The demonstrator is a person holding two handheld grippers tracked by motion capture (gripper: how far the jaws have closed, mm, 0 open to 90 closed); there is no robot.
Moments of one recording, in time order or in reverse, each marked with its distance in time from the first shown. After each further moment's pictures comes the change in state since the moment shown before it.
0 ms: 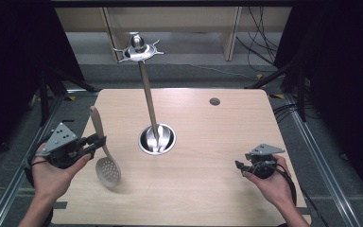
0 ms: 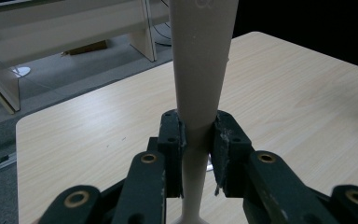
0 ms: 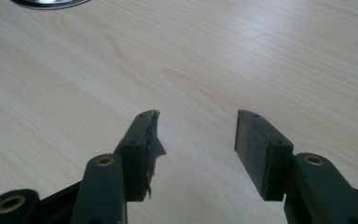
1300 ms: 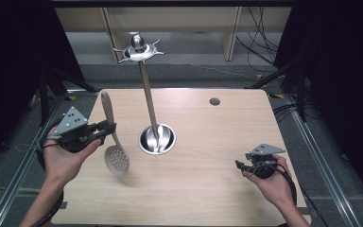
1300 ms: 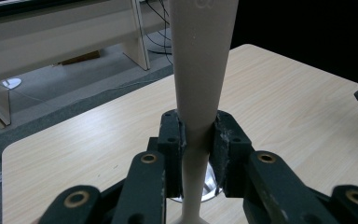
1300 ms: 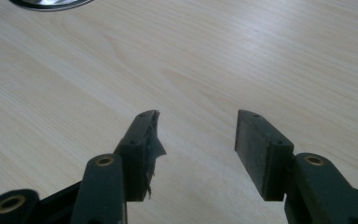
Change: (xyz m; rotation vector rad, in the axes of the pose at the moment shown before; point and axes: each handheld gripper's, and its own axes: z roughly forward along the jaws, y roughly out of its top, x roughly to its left) left arm -0.002 0.034 0.023 -0.015 -0.022 0.025; right arm -0.002 0.000 0.000 -0.005 0.003 -0.016
